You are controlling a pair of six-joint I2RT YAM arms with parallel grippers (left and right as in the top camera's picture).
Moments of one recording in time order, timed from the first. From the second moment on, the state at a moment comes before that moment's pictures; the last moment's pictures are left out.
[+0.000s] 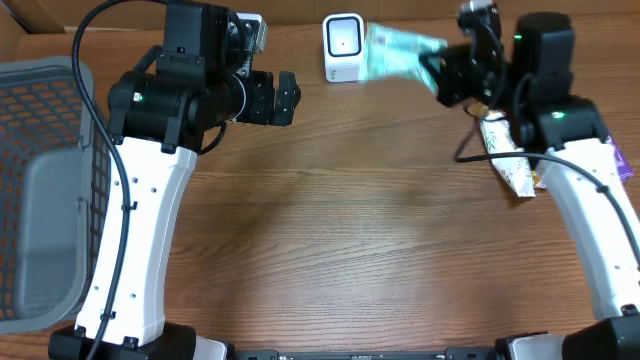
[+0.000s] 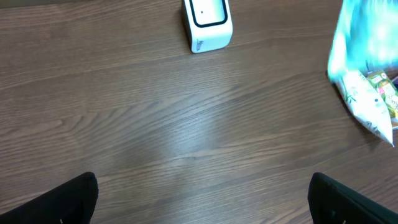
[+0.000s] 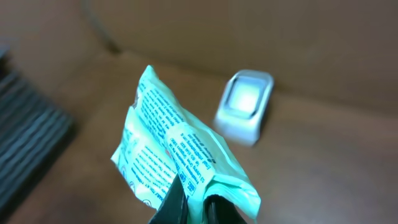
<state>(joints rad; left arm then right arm) -0.22 1.61 1.92 -1.21 0.14 -0.10 0.17 1.55 1.44 -0.35 -0.42 0.06</state>
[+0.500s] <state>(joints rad) -0.22 1.61 1.92 -1.21 0.14 -0.10 0.45 1.77 1.44 0.13 0.44 -0.66</state>
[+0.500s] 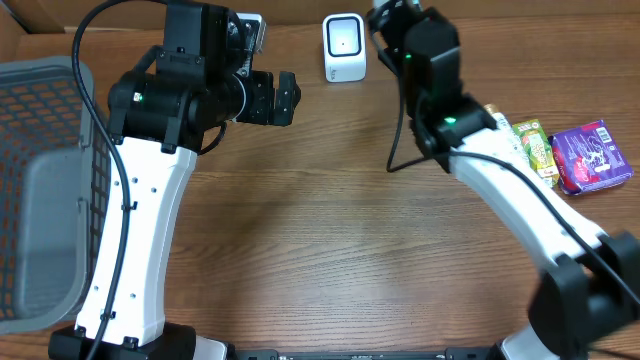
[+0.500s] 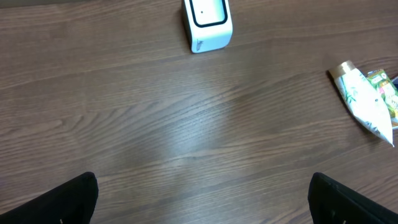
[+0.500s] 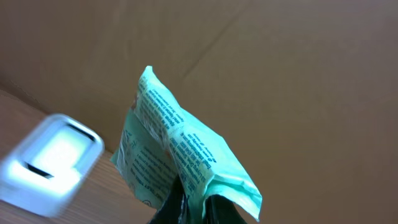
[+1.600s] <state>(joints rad) -0.22 1.61 1.92 -1.21 0.14 -0.10 0.49 2.30 1.59 0.51 0.44 -1.68</state>
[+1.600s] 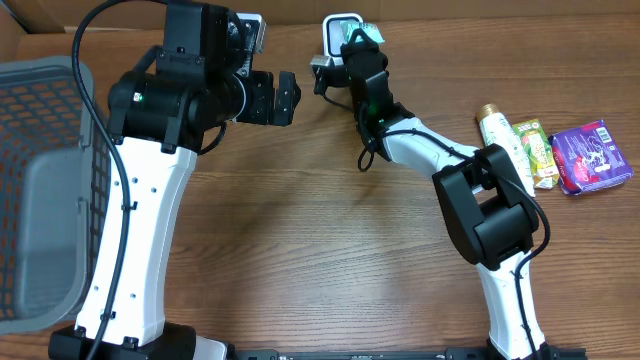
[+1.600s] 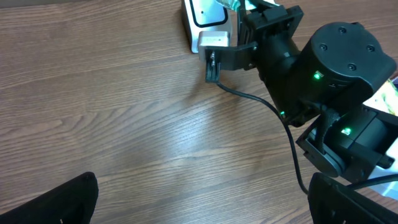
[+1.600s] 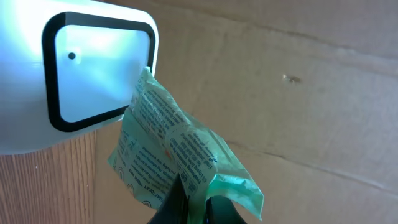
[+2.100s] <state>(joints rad) -0.22 1.61 1.92 -1.21 0.14 -0.10 0.49 2.30 1.59 0.50 0.42 -1.68</state>
